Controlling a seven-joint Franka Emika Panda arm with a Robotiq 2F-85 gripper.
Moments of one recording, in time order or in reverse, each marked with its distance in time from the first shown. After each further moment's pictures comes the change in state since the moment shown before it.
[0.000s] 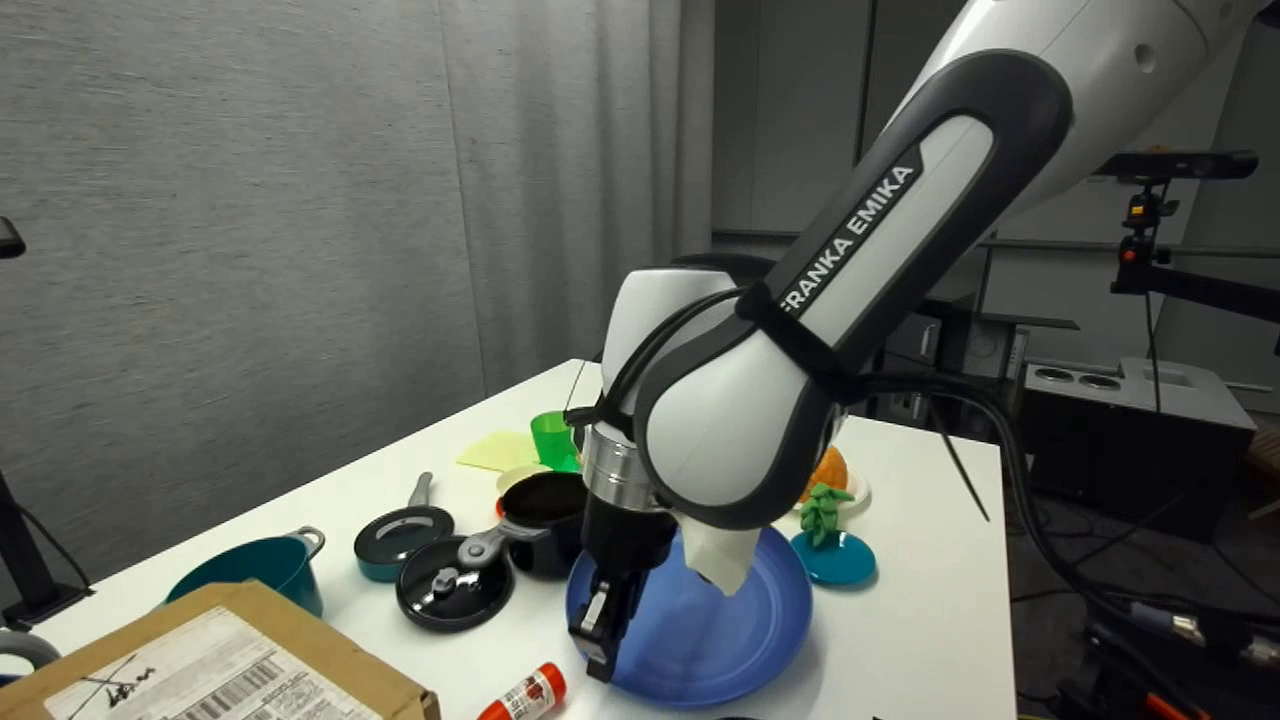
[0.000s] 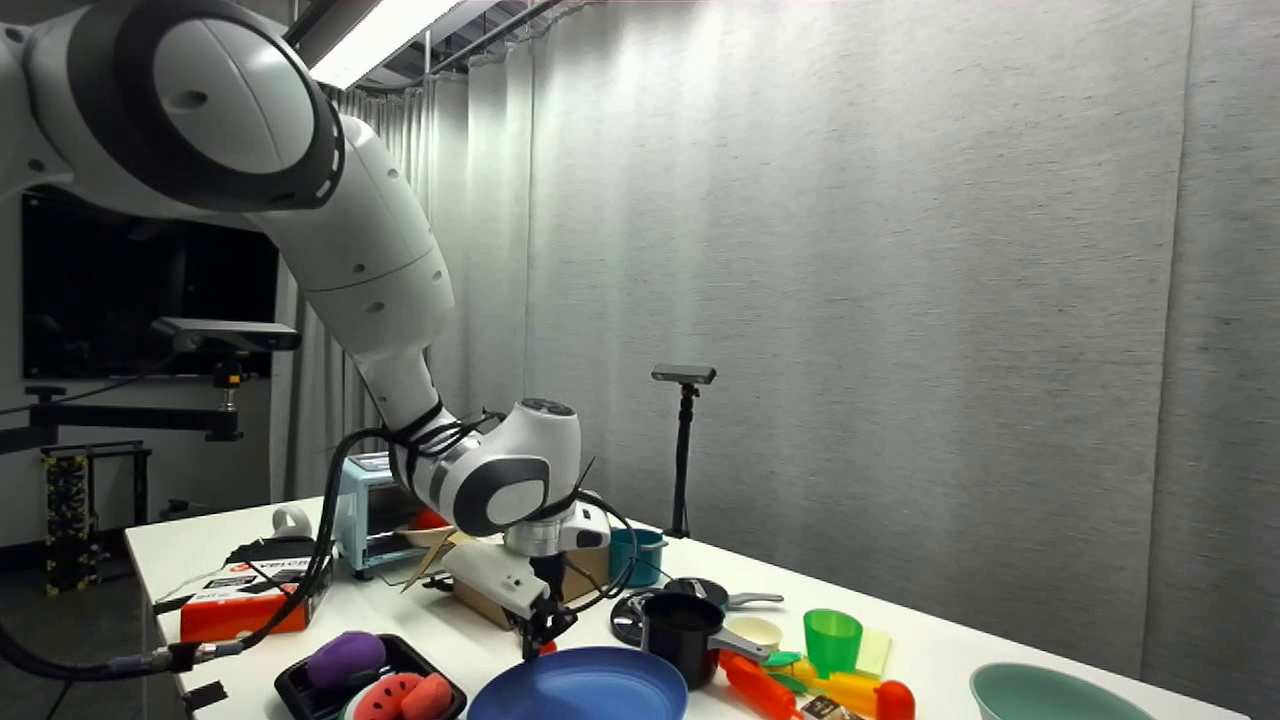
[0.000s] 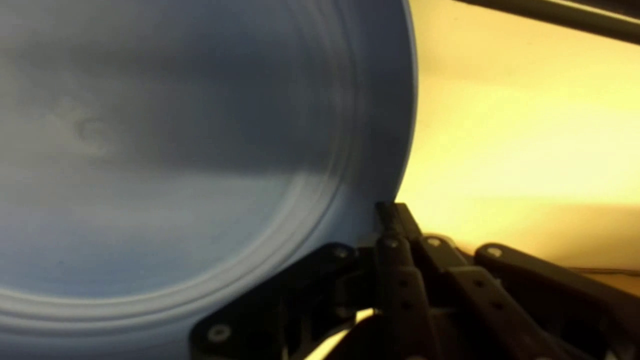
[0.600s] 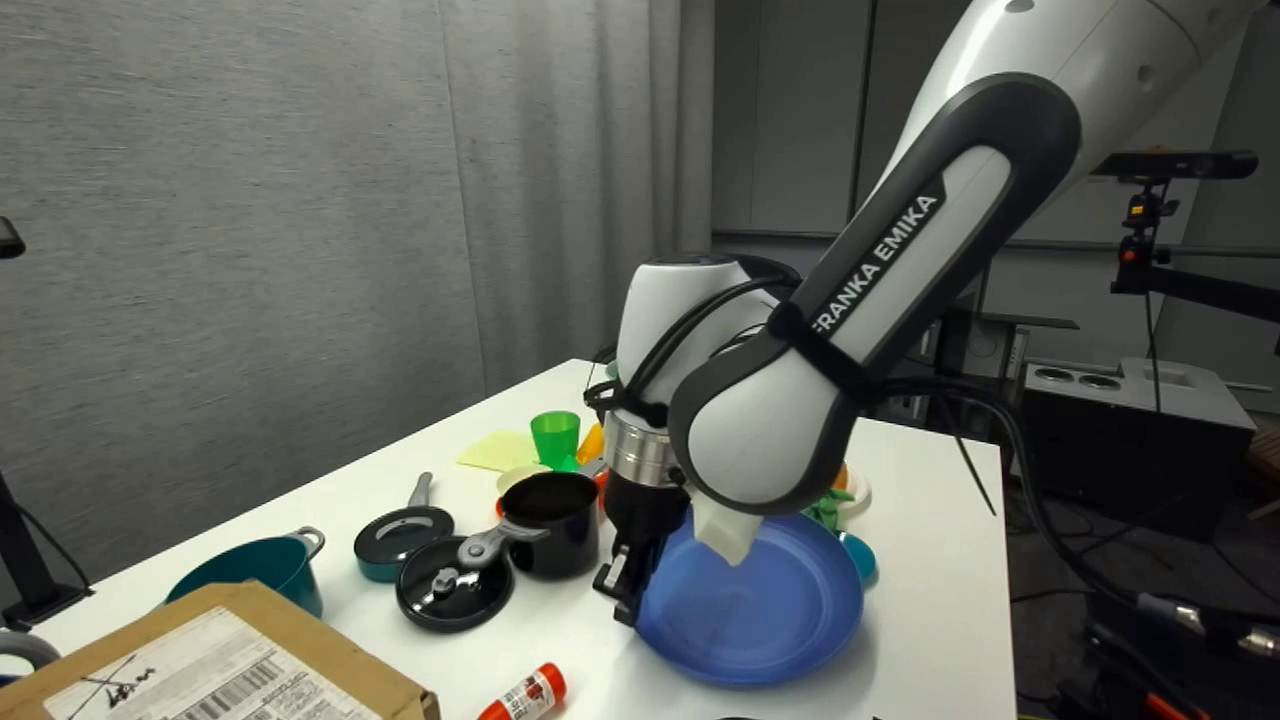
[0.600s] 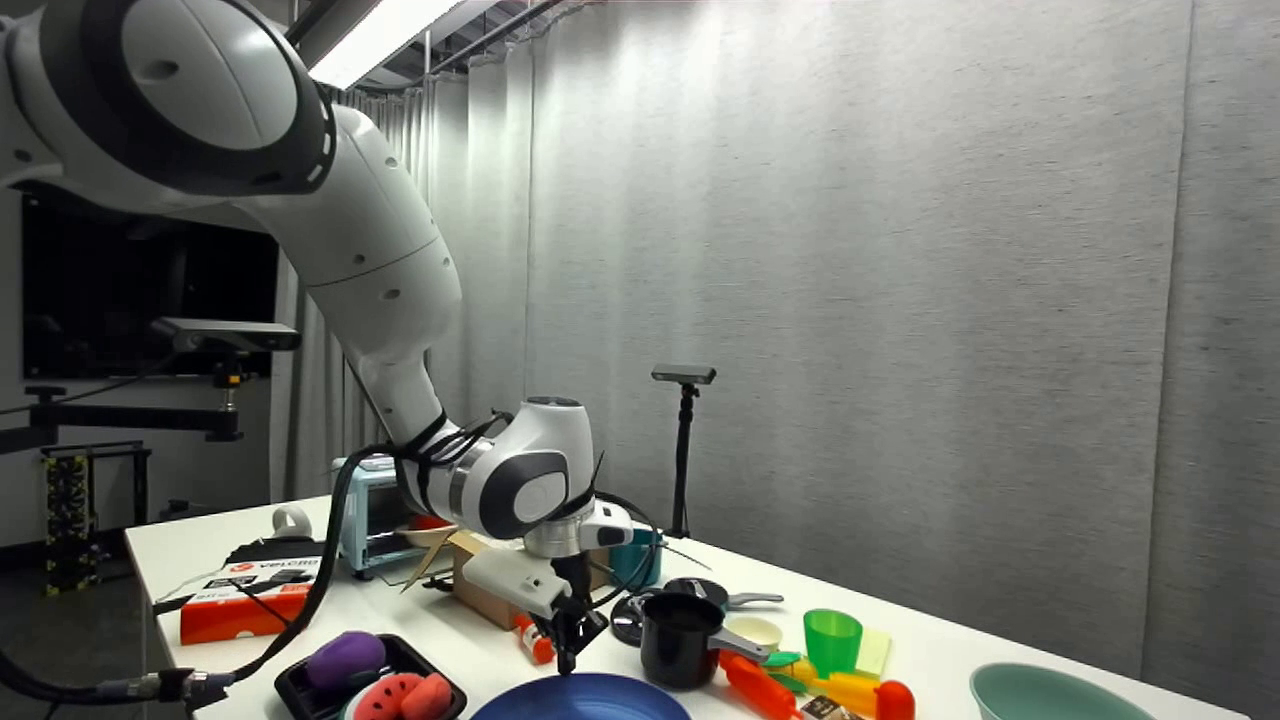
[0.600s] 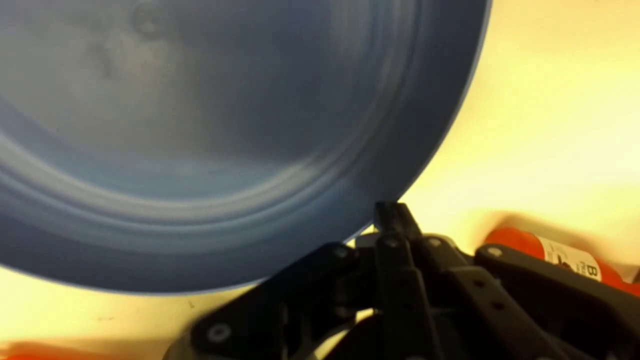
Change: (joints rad) arm 0.042 -0.018 -0.116 -0.014 -0.178 0.017 0.162
